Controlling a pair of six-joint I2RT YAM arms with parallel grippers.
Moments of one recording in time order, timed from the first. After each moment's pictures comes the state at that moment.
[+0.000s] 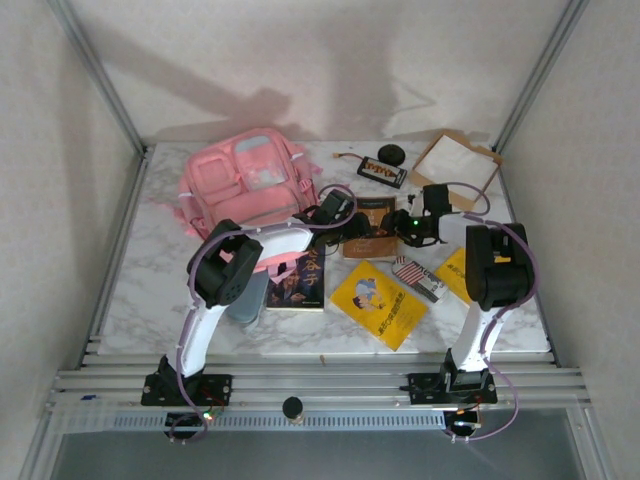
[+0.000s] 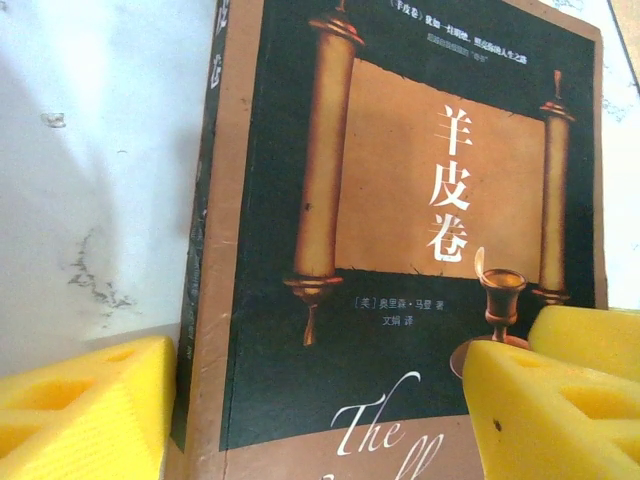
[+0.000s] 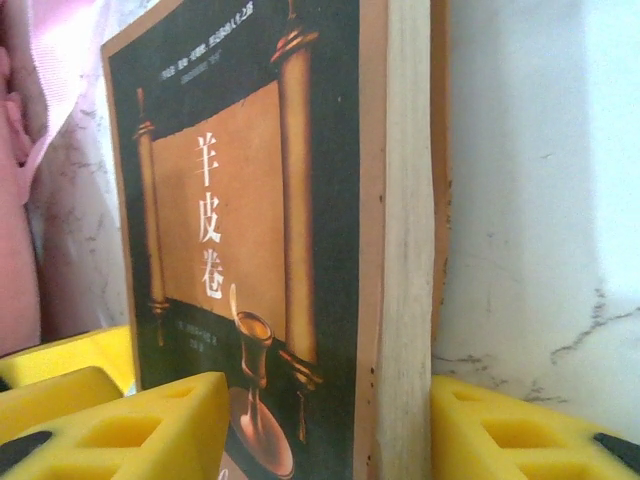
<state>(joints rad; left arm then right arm) -0.71 2.22 1.55 -0.11 0.06 -0.94 0.11 1.89 1.06 -0.17 -0.56 0.48</state>
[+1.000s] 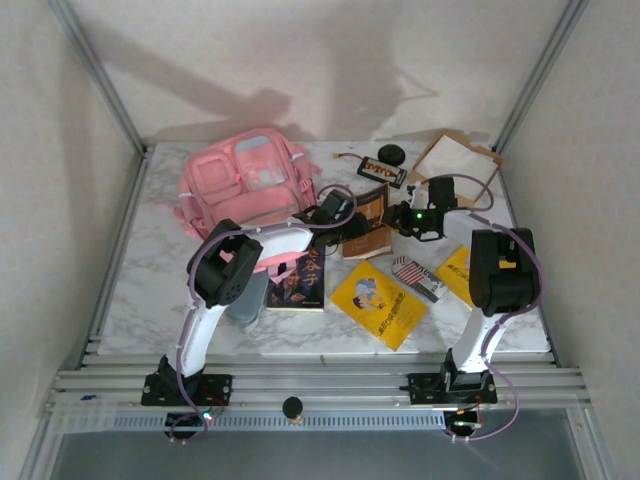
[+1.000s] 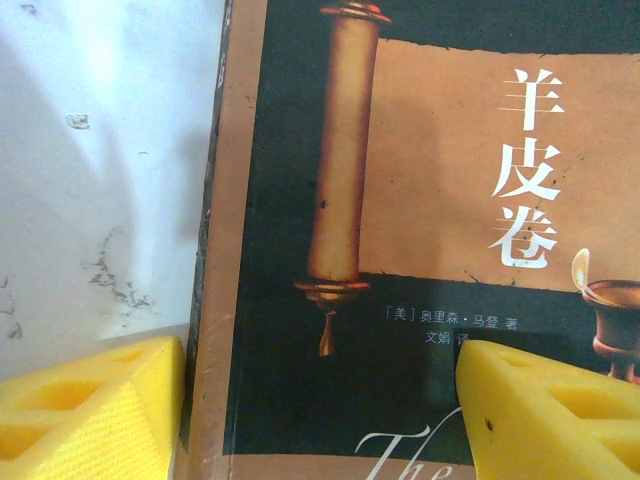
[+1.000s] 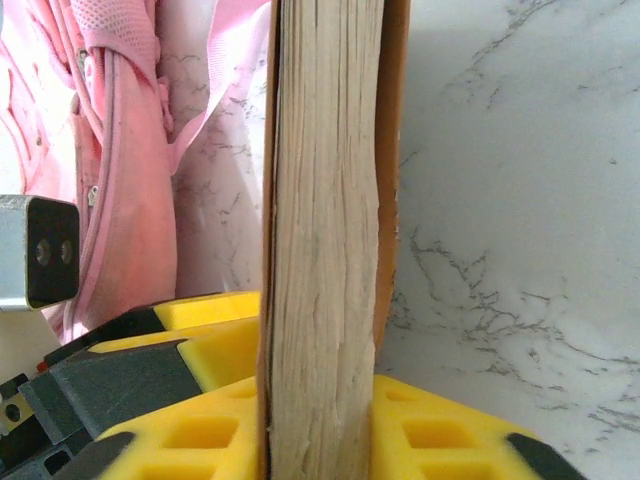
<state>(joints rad) -0.71 2.22 1.55 -0.12 0.04 -0.94 0.09 1.84 1.10 -0.20 -0.71 0.45</state>
